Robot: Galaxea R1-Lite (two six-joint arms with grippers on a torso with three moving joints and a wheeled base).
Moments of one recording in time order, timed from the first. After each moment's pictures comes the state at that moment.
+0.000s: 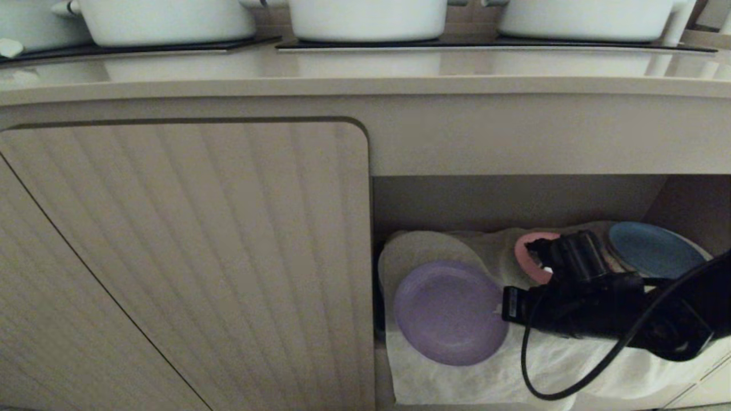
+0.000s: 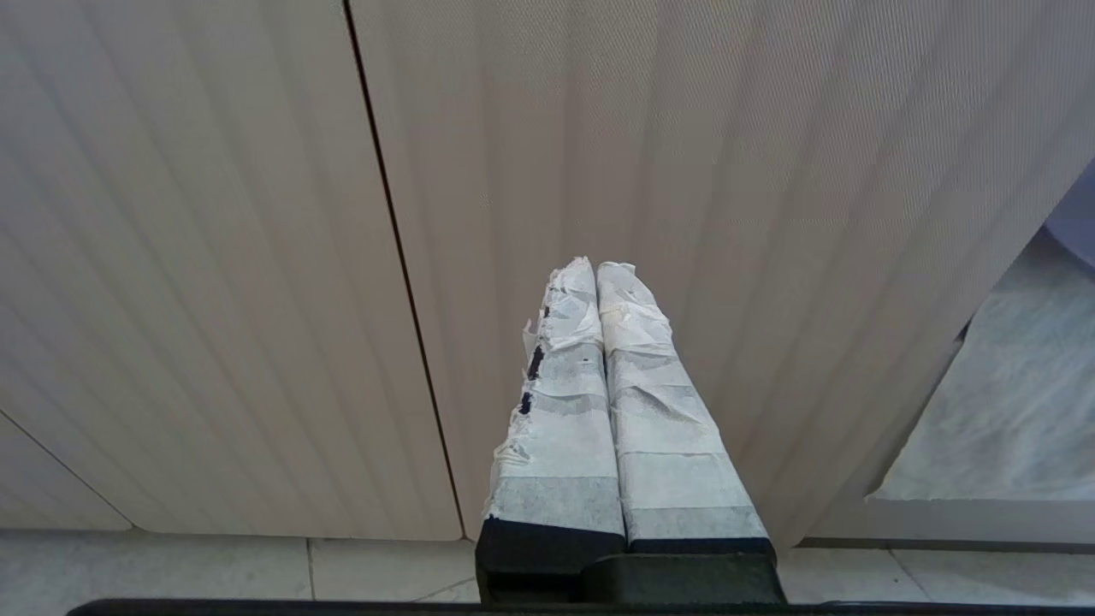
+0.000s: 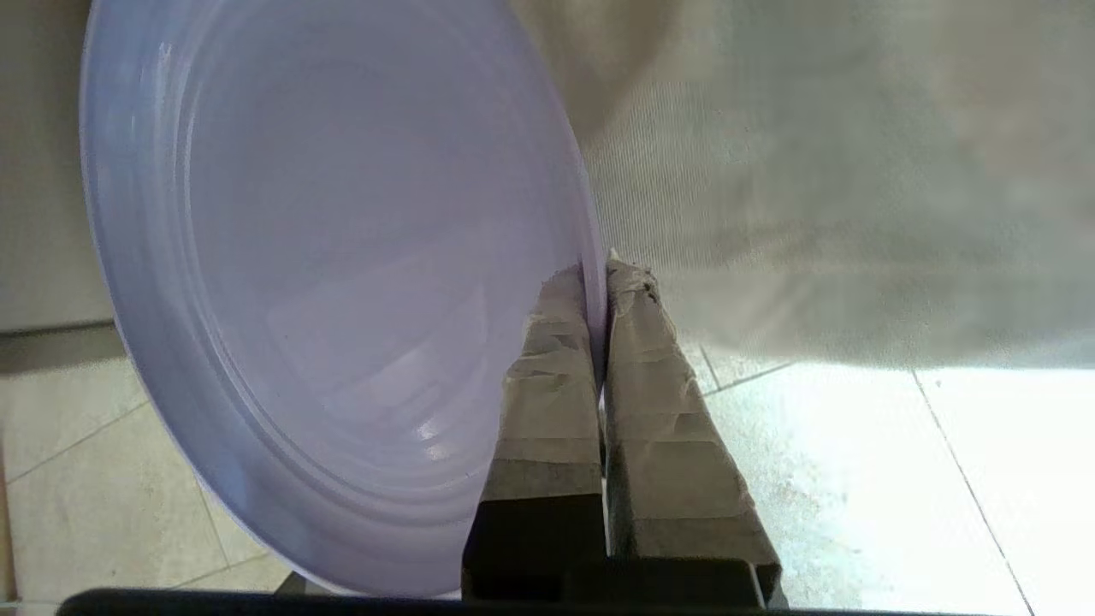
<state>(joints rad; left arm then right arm) 0.01 0.00 0.00 -0.01 0.00 -0.03 0.37 1.87 -0.68 -0.39 0.03 0.53</state>
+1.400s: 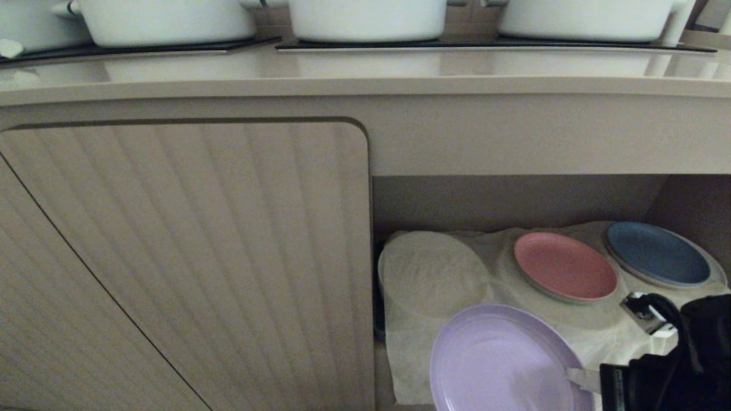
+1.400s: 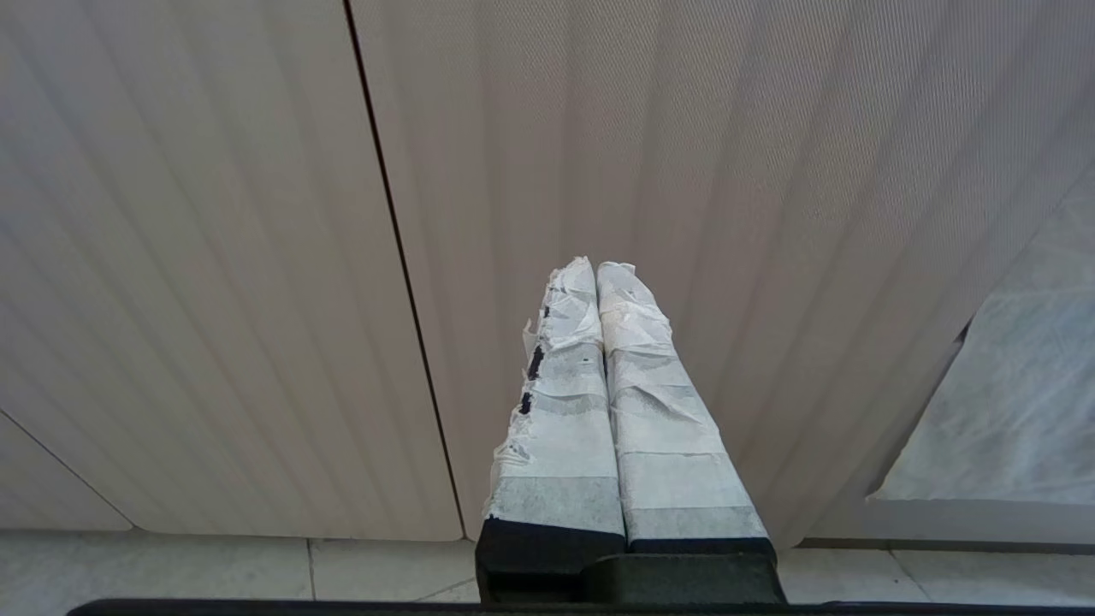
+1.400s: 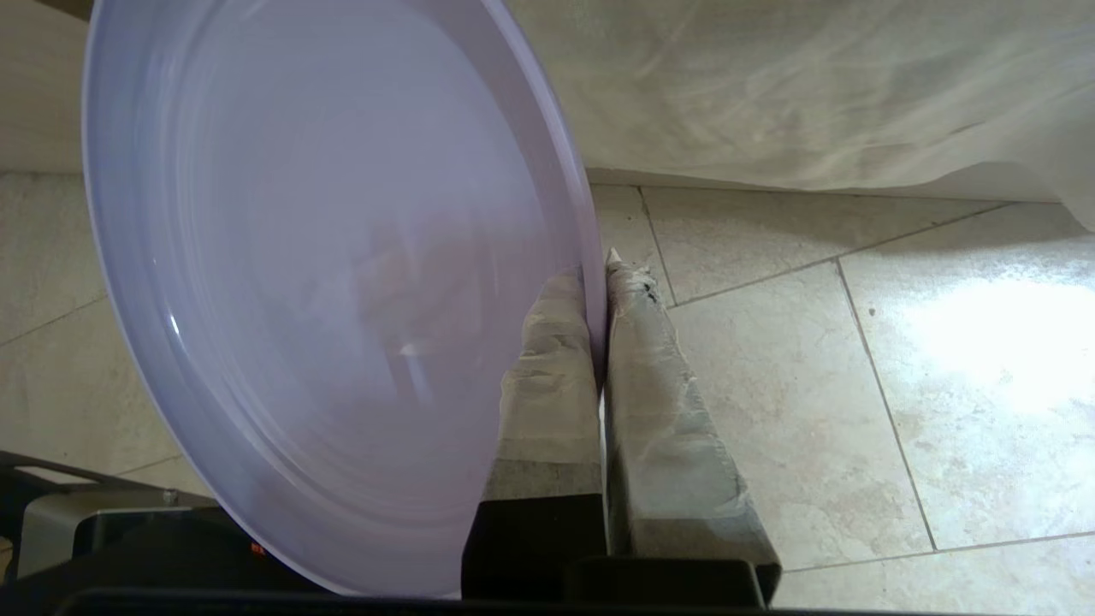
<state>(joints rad) 0.01 0.00 0.00 -0.01 0.00 -0.03 0.37 1.35 -0.26 -0.34 0.08 0.41</state>
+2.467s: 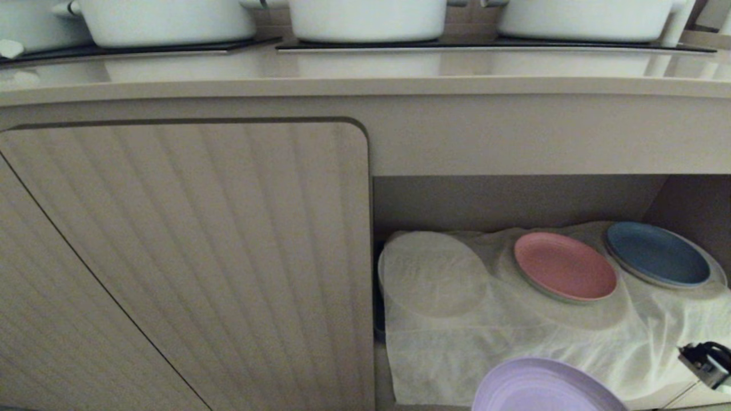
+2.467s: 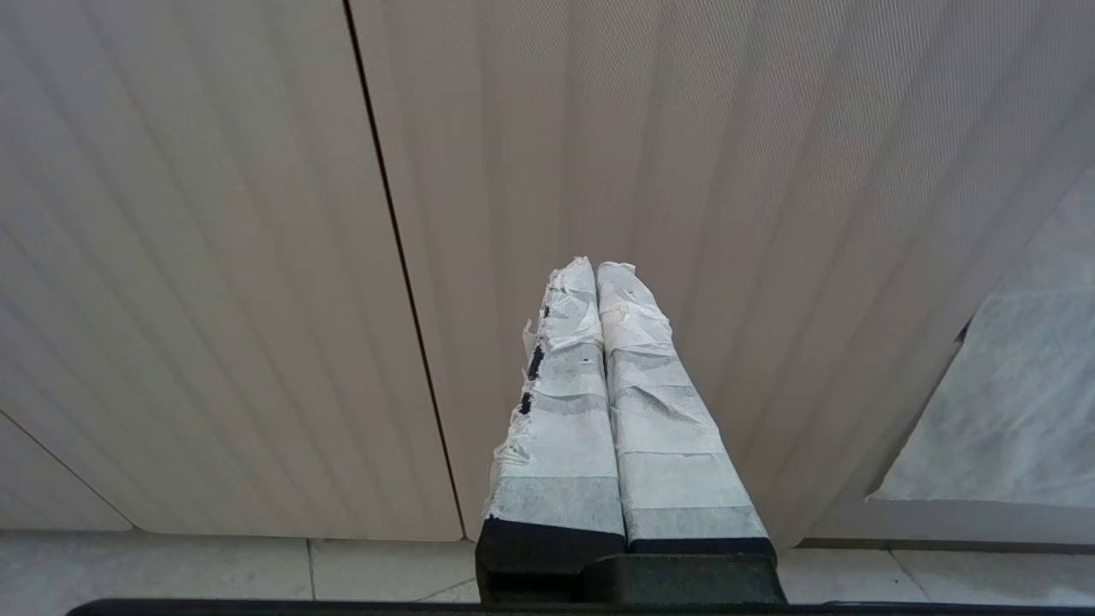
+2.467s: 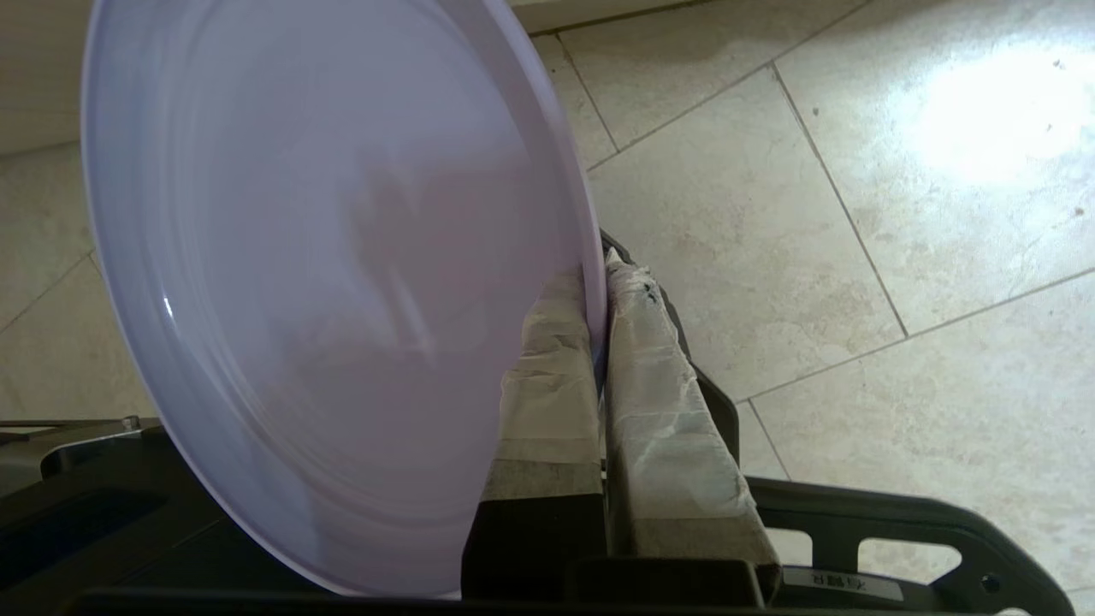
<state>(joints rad) 0.01 0.00 0.00 -0.01 0.00 -0.03 0.29 1.14 -0.23 0.06 0.07 0.49</state>
